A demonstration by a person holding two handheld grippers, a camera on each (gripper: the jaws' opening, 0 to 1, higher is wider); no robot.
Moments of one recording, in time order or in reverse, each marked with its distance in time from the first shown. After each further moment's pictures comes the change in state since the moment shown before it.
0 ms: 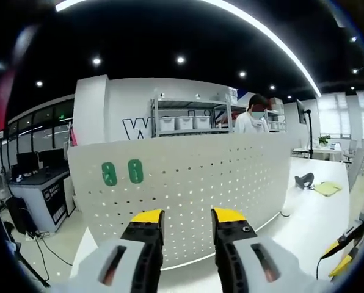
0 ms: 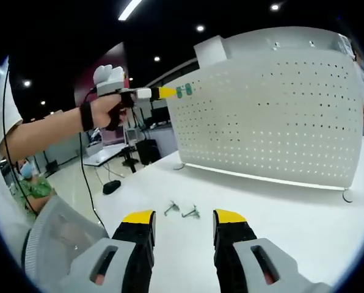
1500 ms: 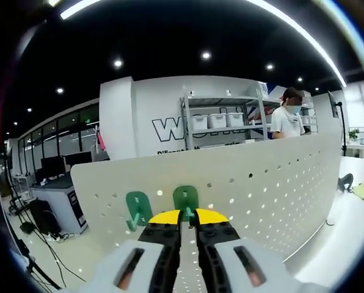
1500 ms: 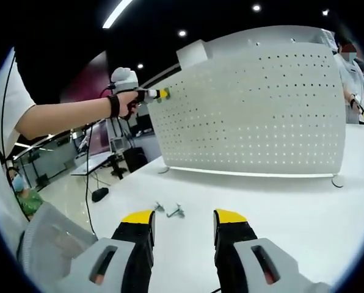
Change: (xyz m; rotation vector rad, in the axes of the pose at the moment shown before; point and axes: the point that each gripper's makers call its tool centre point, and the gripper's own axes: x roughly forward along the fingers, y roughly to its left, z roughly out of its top) left arm 0.097 0.093 0.019 0.058 0.015 0.242; right arm -0.012 -0.029 -0.011 0.077 -0.046 -0.098
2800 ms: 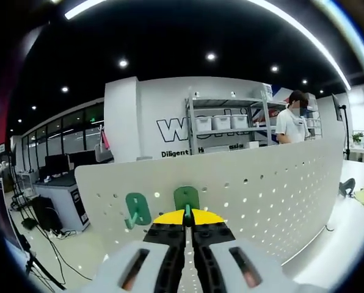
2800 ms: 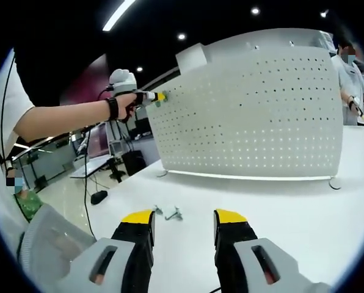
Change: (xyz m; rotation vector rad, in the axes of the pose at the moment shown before) left arm 0.000 0.001 0.007 -0.036 -0.007 0.046; right arm -0.006 -0.004 0.005 0.005 -0.022 -0.014
